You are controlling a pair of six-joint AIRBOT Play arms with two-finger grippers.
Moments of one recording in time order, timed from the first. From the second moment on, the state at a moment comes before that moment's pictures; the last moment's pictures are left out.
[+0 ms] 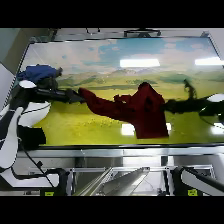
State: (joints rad) left arm 0.14 -1.48 1.23 0.47 -1.48 -0.97; right arm -0.30 -1.23 0.88 -0.60 1.24 0.99
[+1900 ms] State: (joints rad) left arm 0.18 -1.81 1.53 0.44 -1.23 -0.96; right arm -0.31 -1.62 1.47 -0.69 1.16 1.11
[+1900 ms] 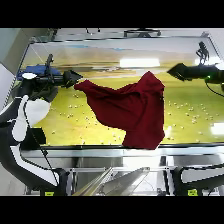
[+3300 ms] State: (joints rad) left arm 0.06 -1.59 1.28 0.57 -1.32 -1.03; right arm -0.18 -1.22 0.73 -0.63 1.23 1.09
